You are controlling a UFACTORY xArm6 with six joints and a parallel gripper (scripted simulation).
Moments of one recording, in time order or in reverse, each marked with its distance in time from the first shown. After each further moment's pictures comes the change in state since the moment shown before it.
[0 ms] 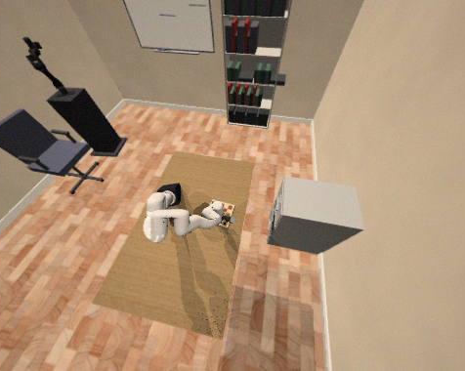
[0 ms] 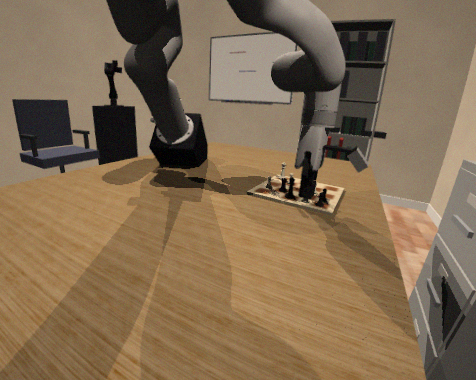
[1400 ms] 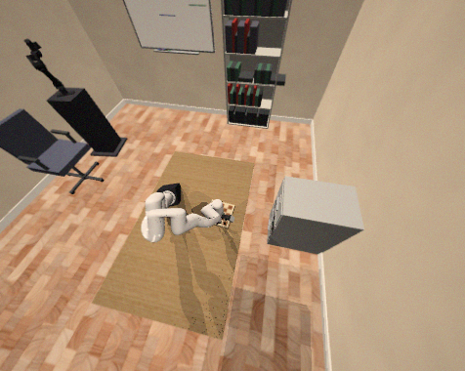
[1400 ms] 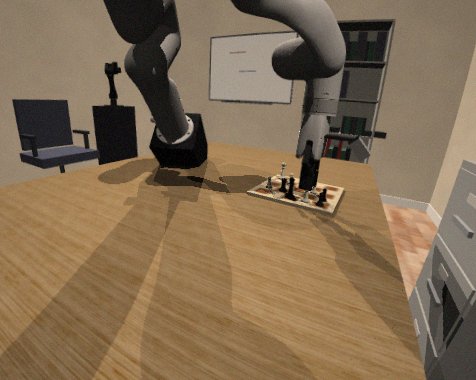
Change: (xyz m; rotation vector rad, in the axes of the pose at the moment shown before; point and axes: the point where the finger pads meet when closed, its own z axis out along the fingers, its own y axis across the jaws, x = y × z) arm -0.001 0.000 -0.023 0.000 -0.001 -0.001
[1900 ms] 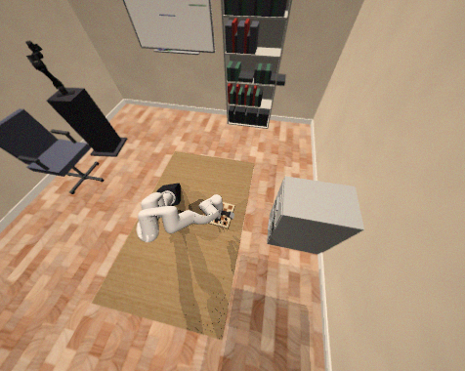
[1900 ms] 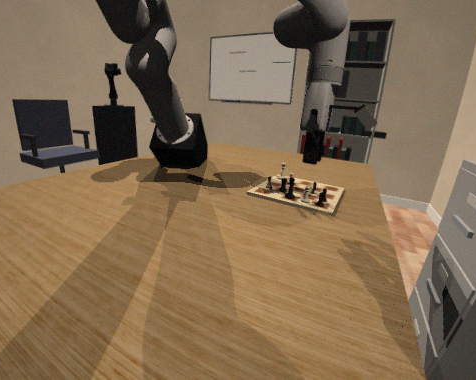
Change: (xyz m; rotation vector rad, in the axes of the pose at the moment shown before) arm 0.001 0.000 -0.063 0.001 0.002 0.001
